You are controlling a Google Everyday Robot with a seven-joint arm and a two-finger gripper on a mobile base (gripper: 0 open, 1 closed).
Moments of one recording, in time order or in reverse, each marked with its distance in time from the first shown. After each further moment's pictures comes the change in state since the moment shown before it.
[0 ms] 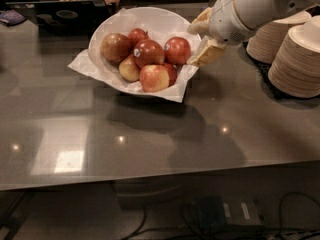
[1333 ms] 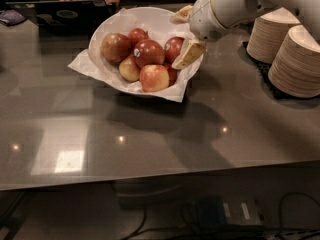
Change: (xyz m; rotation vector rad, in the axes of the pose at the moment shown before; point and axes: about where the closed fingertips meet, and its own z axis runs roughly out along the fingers) arm -0.019 -0.025 0.055 -0.042 -0.097 -0.067
